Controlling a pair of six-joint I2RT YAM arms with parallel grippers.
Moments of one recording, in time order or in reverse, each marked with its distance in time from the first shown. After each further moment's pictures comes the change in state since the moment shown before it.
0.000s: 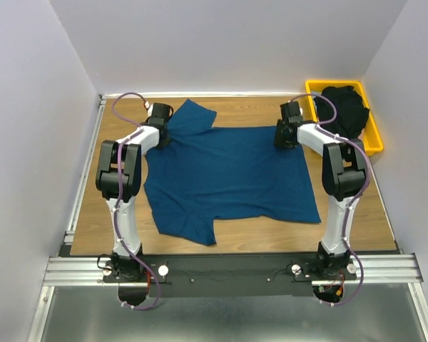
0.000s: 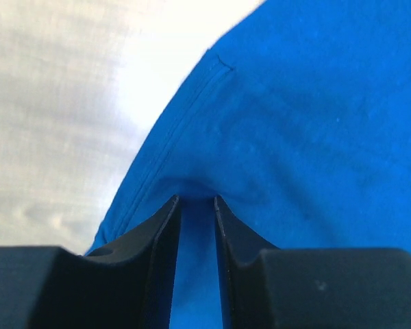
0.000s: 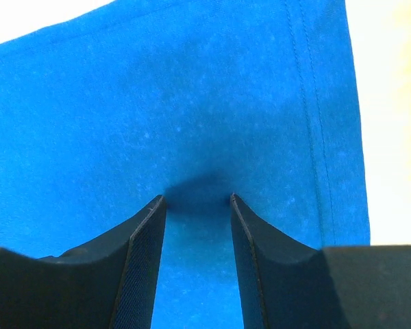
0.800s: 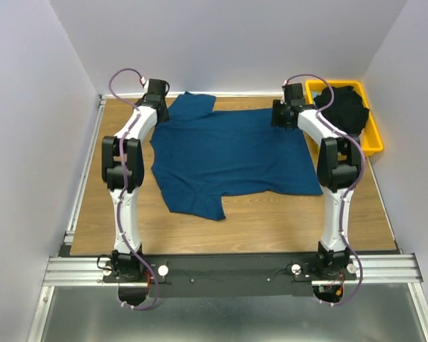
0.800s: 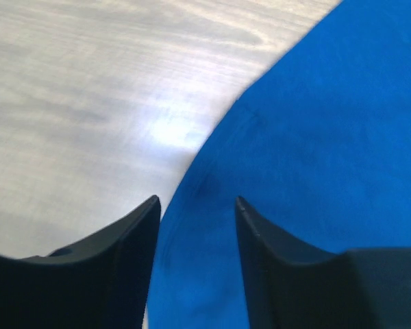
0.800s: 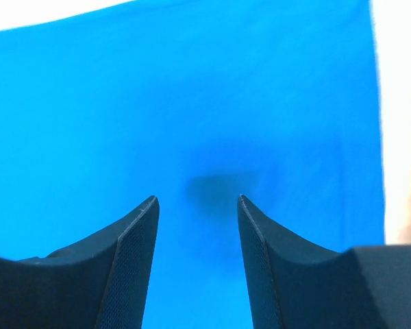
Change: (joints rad) left arm 0.040 0.255 0.548 -0.205 -0.028 0.061; right arm -0.032 0.233 0.406 -0.013 -0.073 -0.142
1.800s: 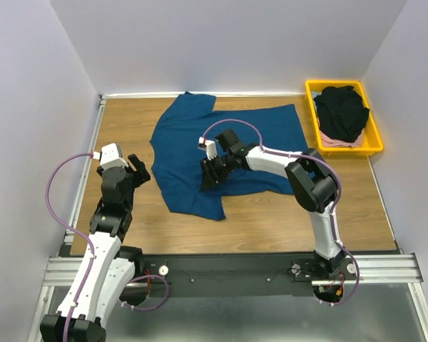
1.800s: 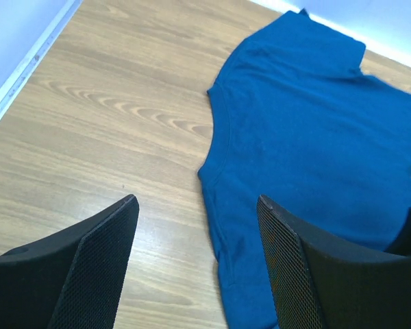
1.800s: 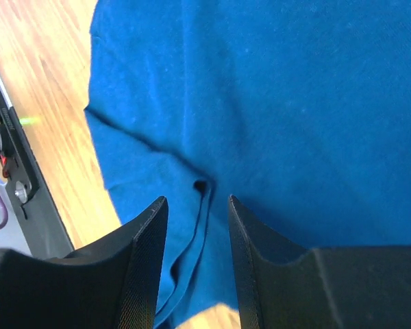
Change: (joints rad) left arm -0.021 -1.675 -1.459 0.346 0.044 -0.056; right arm 0.541 -0.193 -0.413 0.097 -0.739 -0.066
